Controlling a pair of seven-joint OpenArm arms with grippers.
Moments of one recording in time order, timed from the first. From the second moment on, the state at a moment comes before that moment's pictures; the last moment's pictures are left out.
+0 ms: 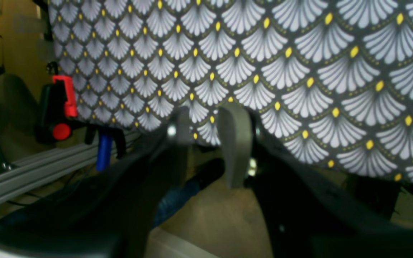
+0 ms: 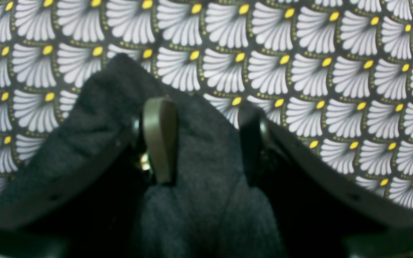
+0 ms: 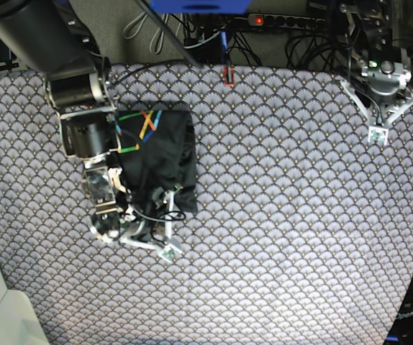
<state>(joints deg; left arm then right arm) 19.5 -4.9 -22.4 114.0 13.7 -19.3 62.1 32.4 1.0 -6.3 48.3 -9.0 39.9 -40.4</state>
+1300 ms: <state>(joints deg) 17.4 -4.9 -22.3 114.0 13.7 -19.3 62.3 25.1 -1.8 -13.2 69.0 -8.8 40.0 -45.7</state>
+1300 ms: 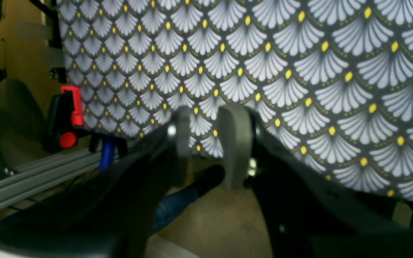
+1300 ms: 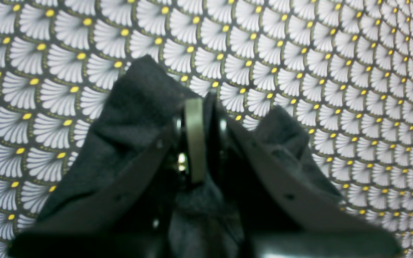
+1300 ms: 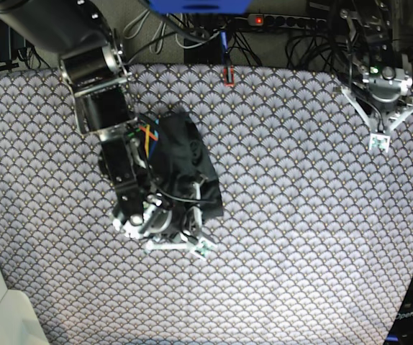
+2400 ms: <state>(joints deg) 17.4 -4.9 -22.3 114.1 13.7 -19.3 62.3 25.0 -1.7 -12.9 68.7 -9.0 39.9 -42.4</state>
